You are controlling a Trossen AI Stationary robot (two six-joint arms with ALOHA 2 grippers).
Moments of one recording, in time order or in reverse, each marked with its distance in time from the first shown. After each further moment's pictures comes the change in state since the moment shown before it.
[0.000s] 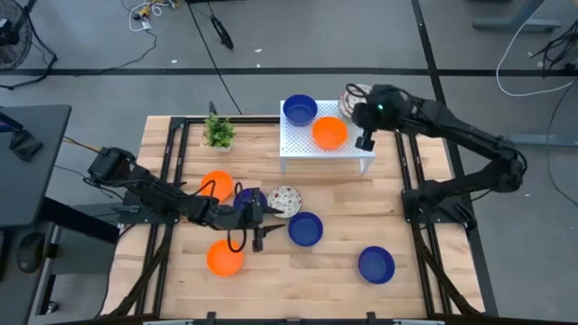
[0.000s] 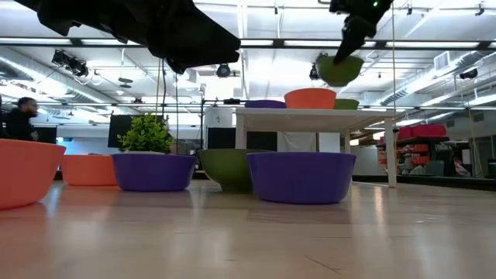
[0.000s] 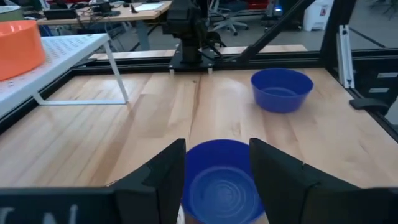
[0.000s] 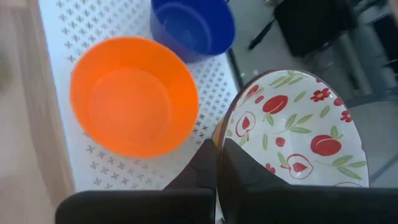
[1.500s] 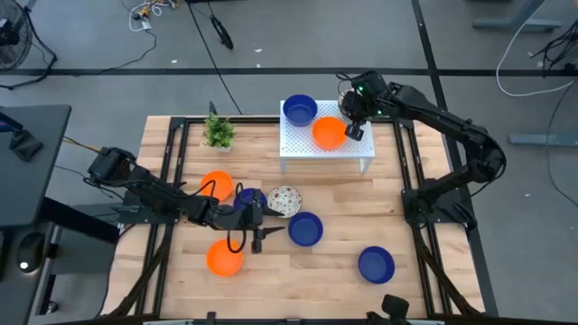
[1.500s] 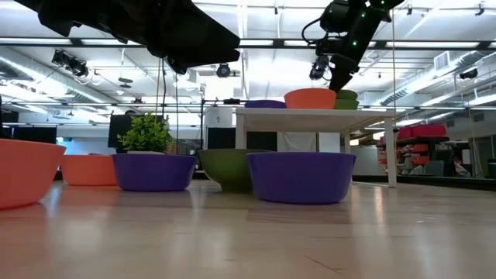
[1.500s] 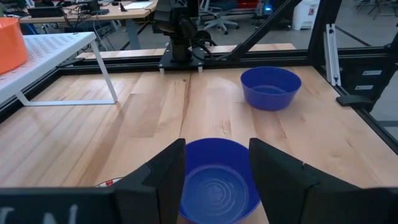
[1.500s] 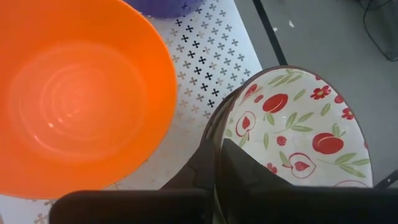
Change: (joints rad) left arm 0.000 0.001 0.000 -0.001 0.041 -0.001; right arm -0.227 0.205 0.000 0.045 -0.190 0.028
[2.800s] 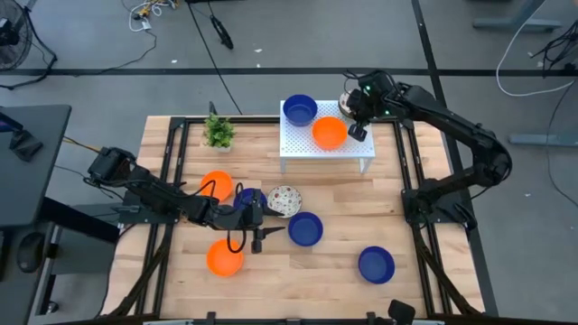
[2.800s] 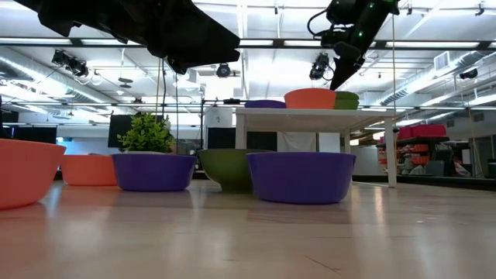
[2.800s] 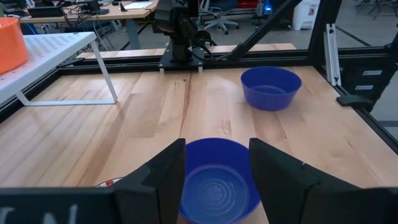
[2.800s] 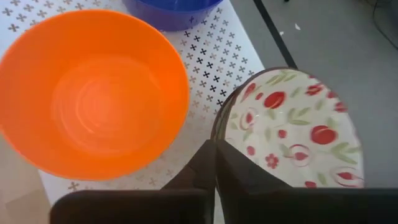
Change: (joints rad) left arm 0.001 0.000 0.000 0.000 0.000 0.000; right arm -0.001 -0.055 0.002 -0.036 -0.052 0.068
